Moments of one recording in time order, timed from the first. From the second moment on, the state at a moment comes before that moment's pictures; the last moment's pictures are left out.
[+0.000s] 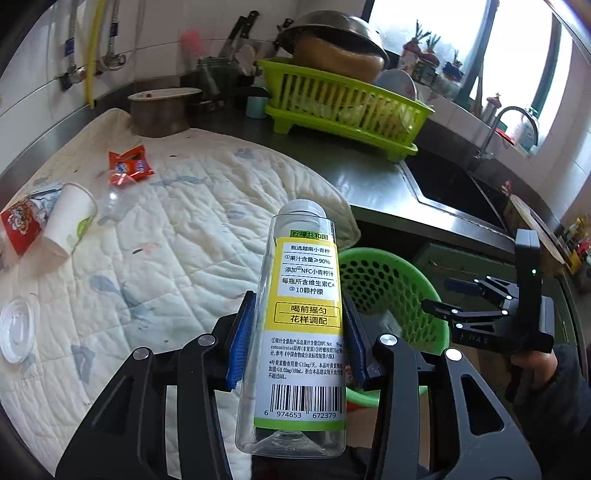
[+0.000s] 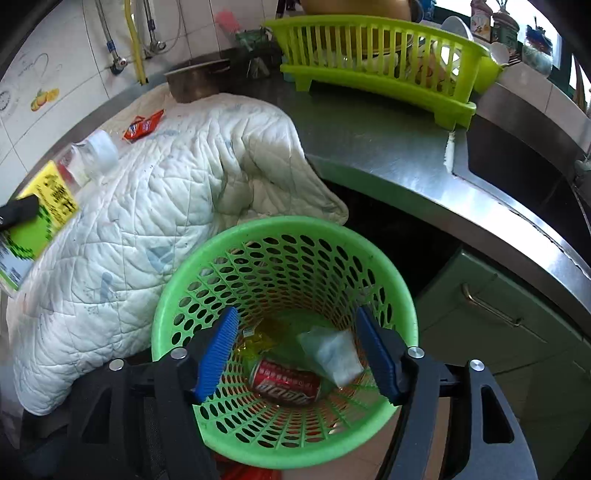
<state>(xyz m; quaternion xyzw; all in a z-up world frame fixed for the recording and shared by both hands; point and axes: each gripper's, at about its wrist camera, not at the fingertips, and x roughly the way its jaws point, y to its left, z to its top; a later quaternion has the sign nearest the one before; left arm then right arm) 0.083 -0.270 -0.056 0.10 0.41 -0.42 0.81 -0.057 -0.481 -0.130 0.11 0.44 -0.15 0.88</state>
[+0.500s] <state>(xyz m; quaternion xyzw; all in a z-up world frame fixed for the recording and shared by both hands) 0.037 -0.377 -0.111 0.17 0.44 -0.46 0.75 -0.101 -0.484 -0.092 0.10 0.40 -0.16 0.90</state>
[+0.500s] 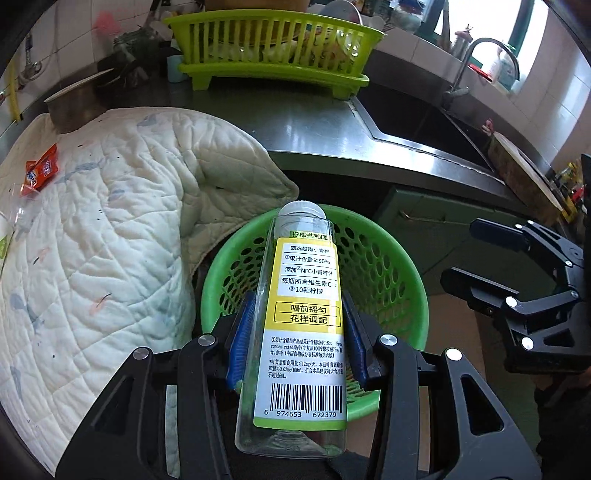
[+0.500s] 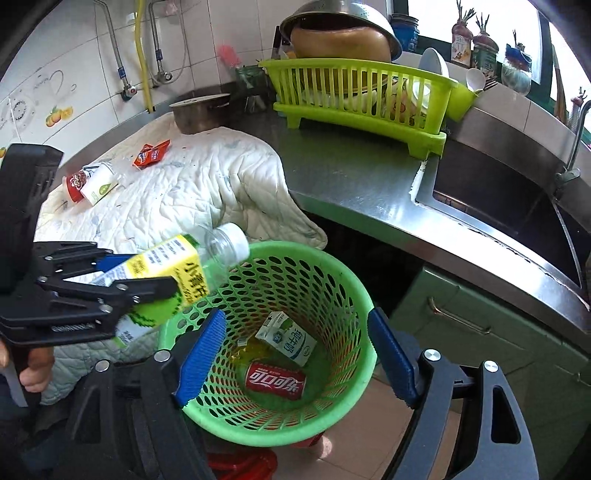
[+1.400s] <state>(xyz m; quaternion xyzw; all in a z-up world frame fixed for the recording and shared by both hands) 0.053 -0.307 -0.074 0.14 0.39 -0.39 0.82 -0.079 -0.456 -0.078 0.08 0.39 -0.13 0.91</state>
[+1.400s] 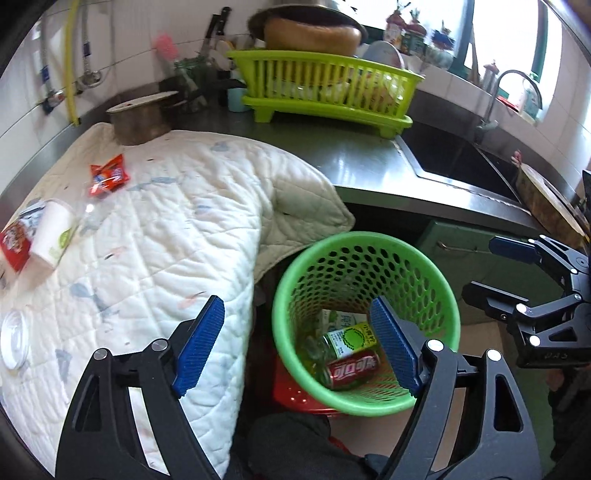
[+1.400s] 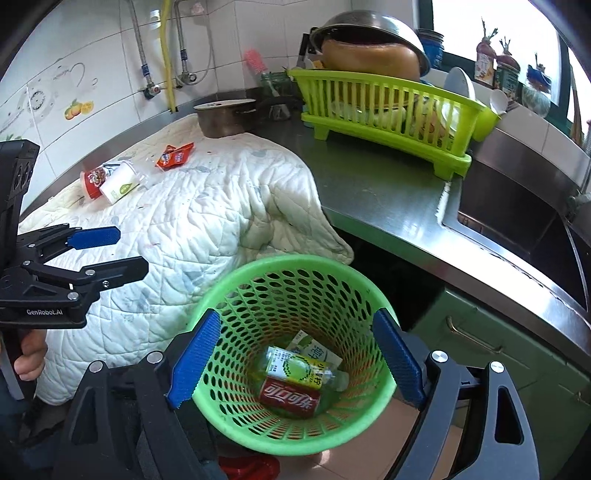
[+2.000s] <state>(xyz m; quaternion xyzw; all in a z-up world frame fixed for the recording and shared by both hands) 0.116 -0.162 -0.064 0.08 0.39 -0.22 0.89 0.023 -0.371 -0.056 0.03 0.38 -0.03 0.92</state>
